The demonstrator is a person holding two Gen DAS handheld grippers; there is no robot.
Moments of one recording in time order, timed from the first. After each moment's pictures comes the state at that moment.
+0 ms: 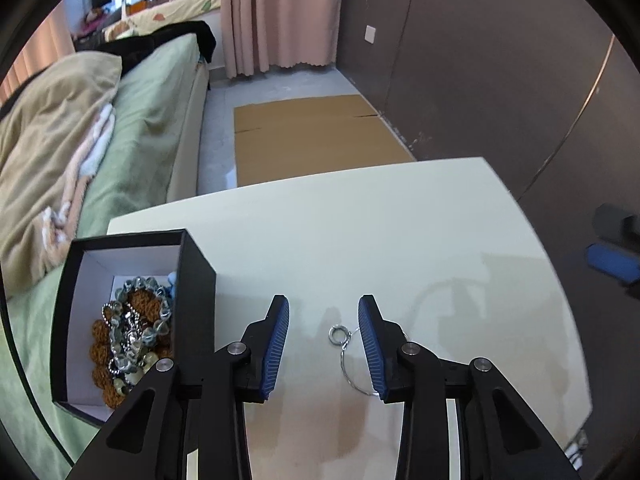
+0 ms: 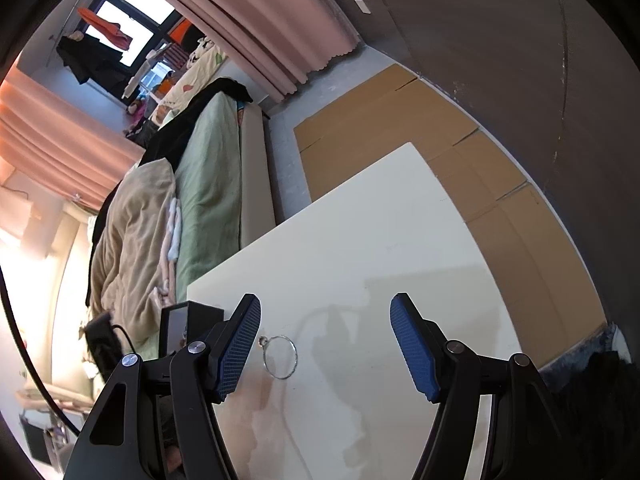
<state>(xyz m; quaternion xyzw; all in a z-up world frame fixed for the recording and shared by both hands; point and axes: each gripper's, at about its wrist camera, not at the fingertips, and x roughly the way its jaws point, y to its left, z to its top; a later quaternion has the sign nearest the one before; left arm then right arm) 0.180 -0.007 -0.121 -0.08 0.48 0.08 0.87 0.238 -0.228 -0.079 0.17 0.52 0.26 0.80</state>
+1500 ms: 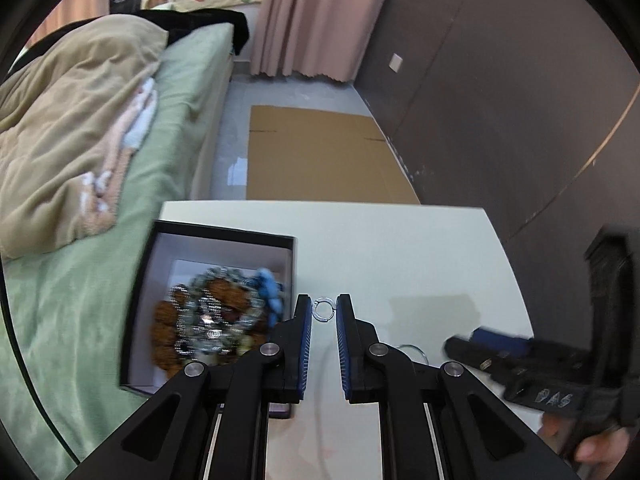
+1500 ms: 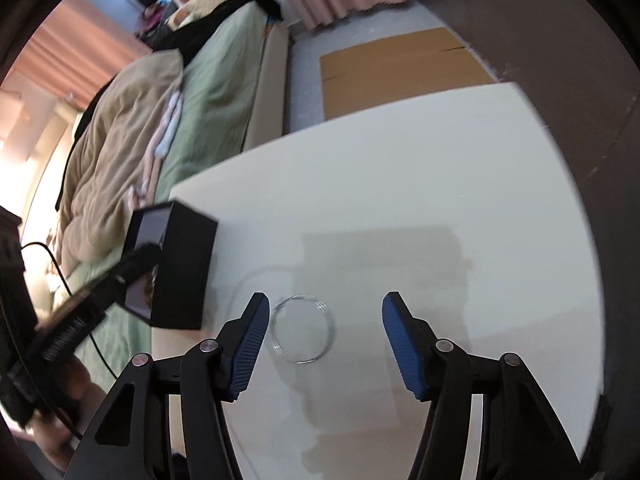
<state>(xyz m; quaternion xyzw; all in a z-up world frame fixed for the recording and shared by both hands) 0.137 0.059 -0.083 -0.18 0.45 0.08 0.87 0.211 -0.124 -0.127 0.02 0.58 0.31 0.75</state>
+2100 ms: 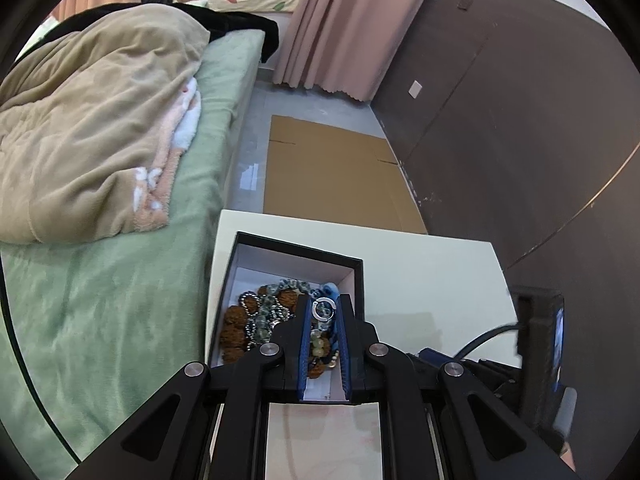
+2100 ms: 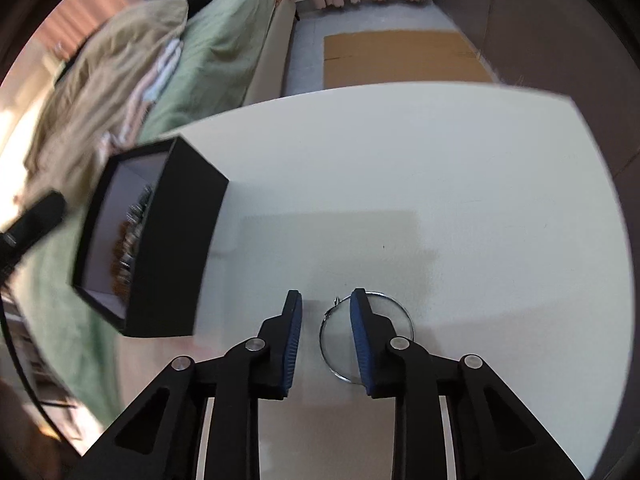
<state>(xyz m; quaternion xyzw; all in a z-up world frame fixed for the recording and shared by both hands) 0.105 0.110 -0.065 -0.23 0.42 0.10 0.87 0.181 -0.055 -0.151 -0.10 0.57 0.26 0.77</state>
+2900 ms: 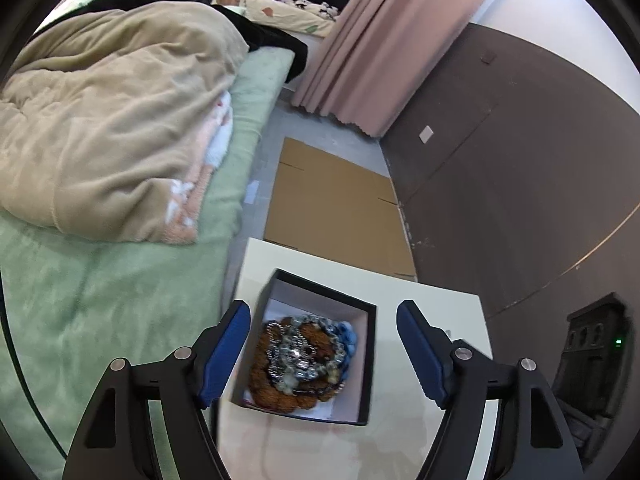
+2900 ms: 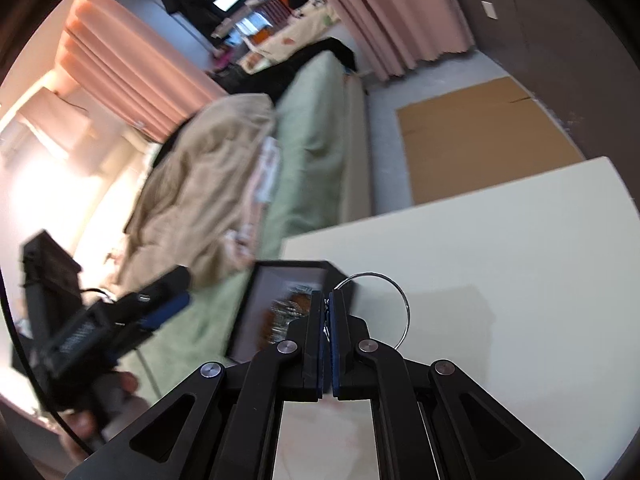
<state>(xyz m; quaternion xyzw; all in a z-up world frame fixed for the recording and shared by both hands) 0.085 0.153 -0.047 -0.30 0.36 0.12 0.87 0.181 -0.070 -0.070 0.10 0.47 0.41 0.77</state>
